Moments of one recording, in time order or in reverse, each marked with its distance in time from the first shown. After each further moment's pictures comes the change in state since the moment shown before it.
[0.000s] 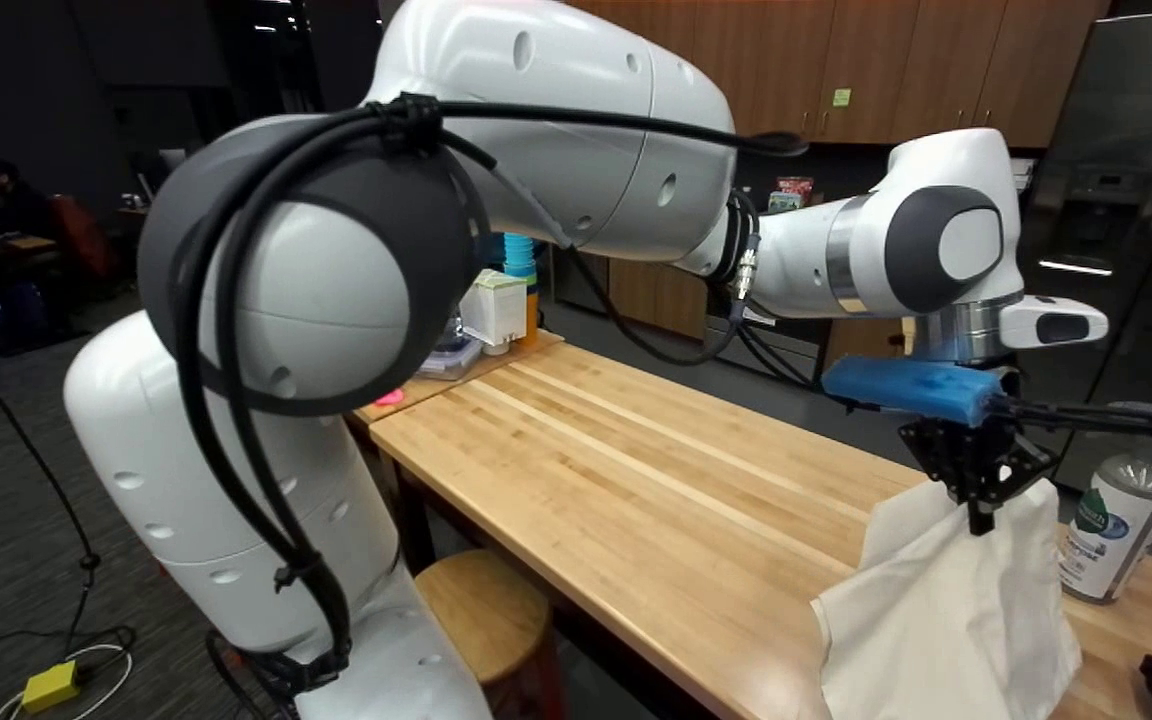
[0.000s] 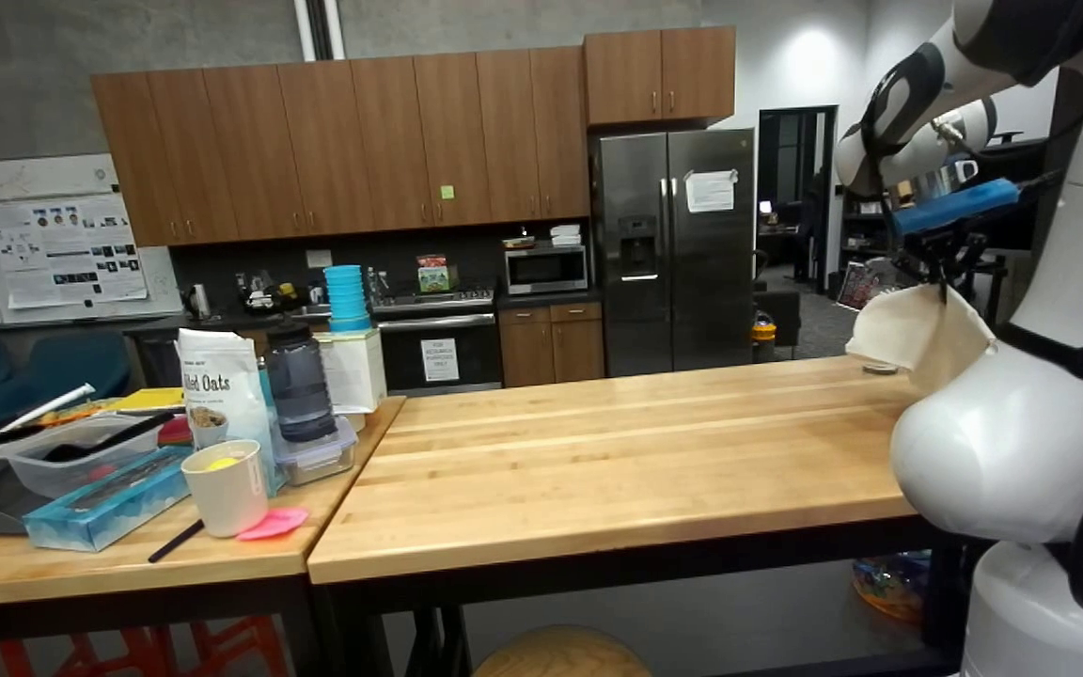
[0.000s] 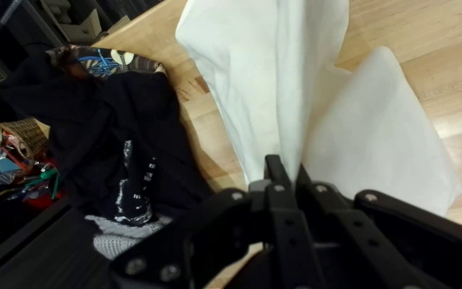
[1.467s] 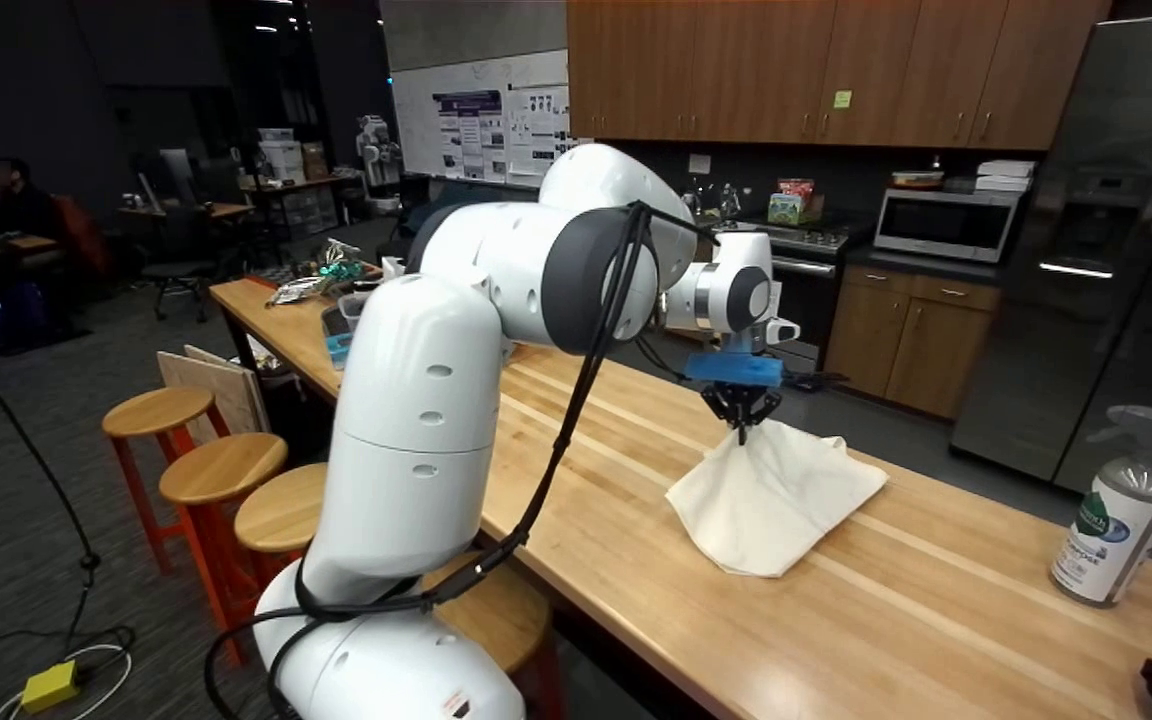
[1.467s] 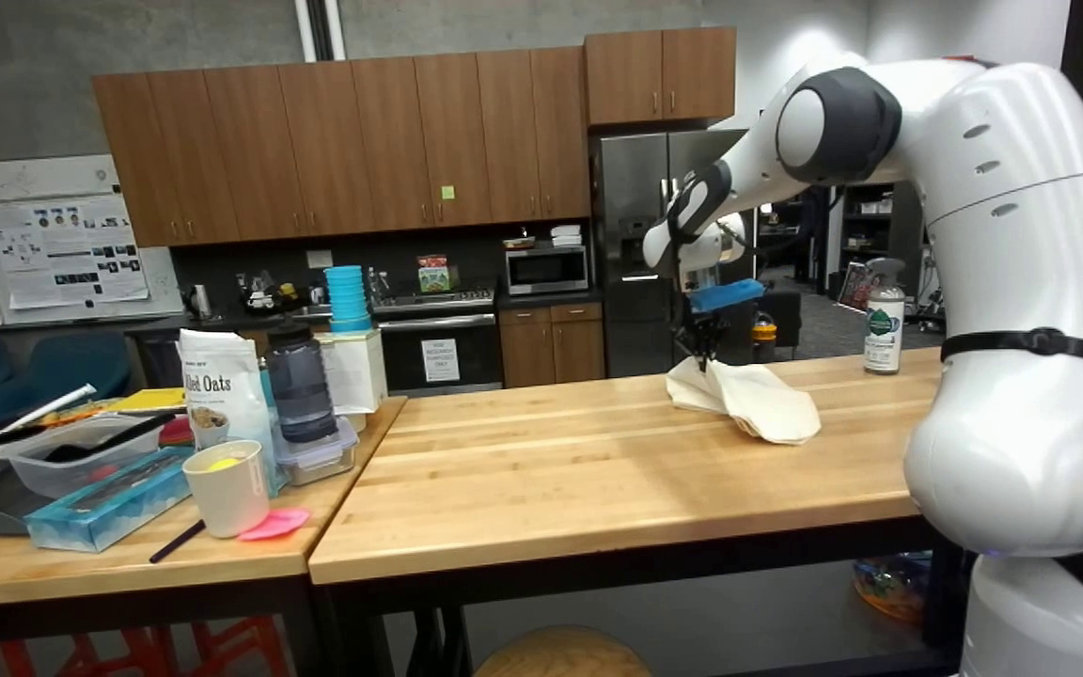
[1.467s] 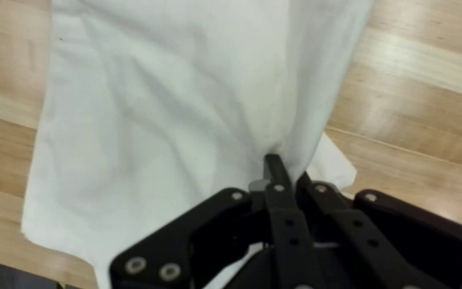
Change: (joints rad) arm 0.246 0.533 0.288 0.354 0.266 0.090 -0.266
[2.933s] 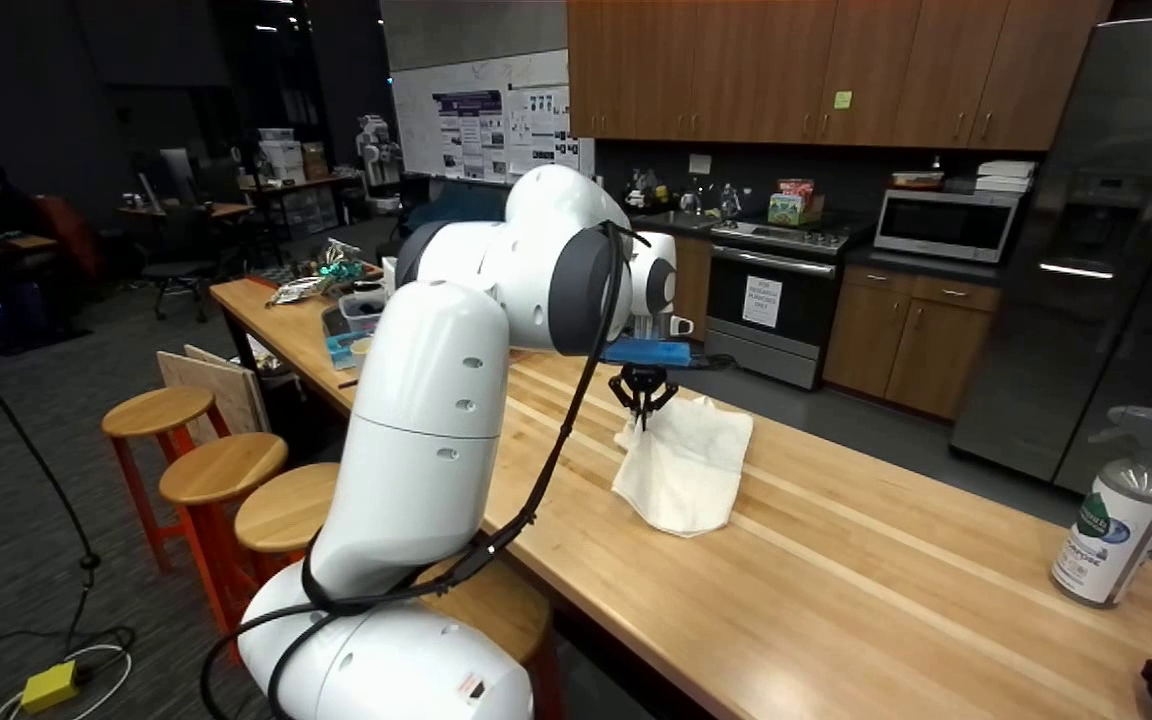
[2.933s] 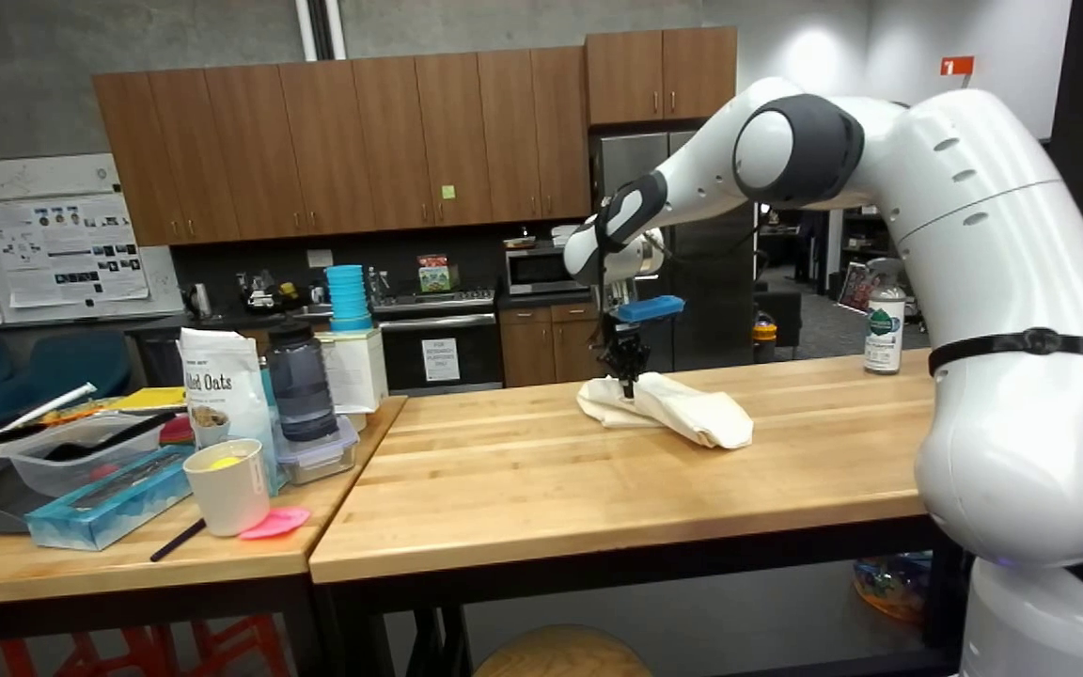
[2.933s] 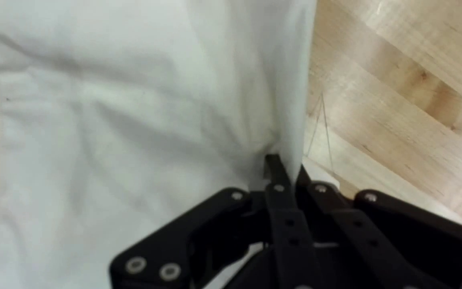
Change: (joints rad) arm 0.138 0.100 0.124 0.140 0.040 -0.215 -0.067
